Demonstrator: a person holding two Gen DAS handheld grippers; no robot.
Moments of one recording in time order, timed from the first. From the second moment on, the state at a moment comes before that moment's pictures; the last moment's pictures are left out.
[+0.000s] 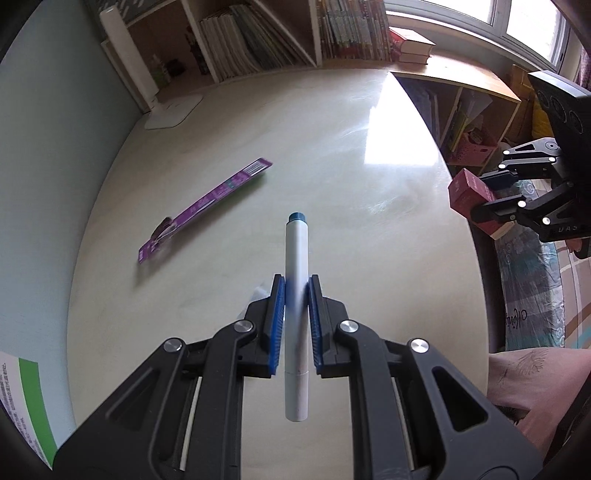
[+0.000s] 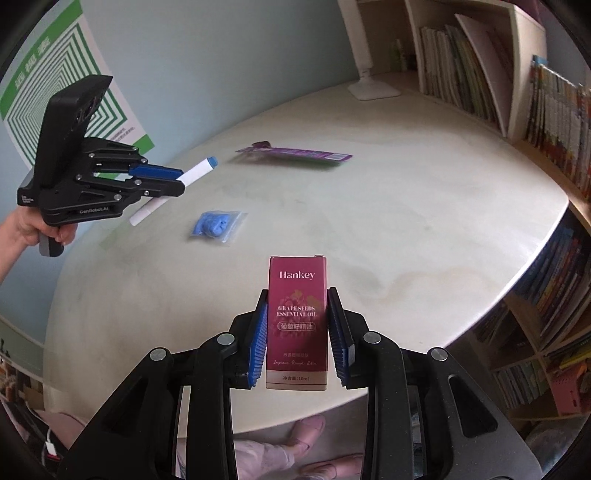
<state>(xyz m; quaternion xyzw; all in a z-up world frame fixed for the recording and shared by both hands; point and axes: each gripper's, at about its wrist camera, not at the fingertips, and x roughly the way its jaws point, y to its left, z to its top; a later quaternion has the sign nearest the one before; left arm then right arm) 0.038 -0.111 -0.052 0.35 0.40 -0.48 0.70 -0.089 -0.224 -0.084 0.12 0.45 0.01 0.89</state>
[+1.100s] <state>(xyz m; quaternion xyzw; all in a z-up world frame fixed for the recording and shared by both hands) -0.248 -0.370 -0.102 0.44 0.33 -0.68 0.49 -0.399 -0.394 -0.109 0.27 0.41 -0.22 0.84</state>
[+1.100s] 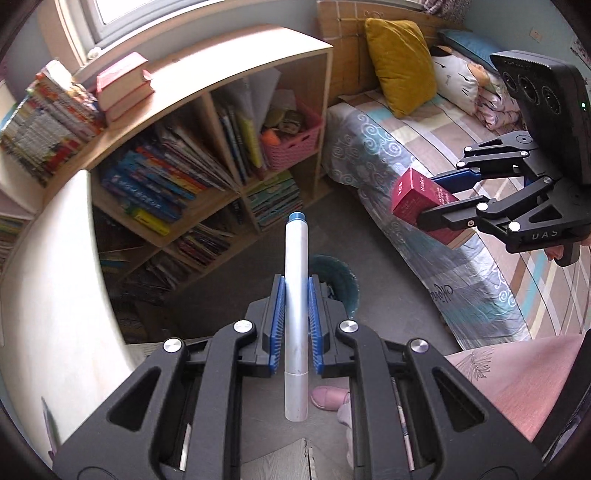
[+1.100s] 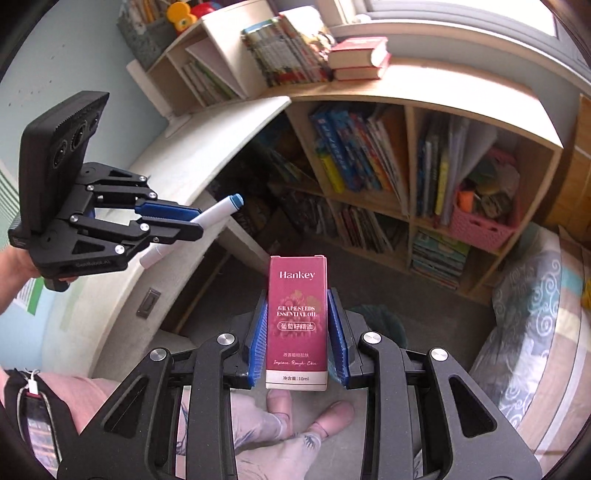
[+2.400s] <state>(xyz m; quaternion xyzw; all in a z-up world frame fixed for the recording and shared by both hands) -0.293 -0.434 -0.279 0.49 0.44 -0.63 0.41 -0.451 -0.469 -0.302 0.47 0.42 -0.20 0.75</state>
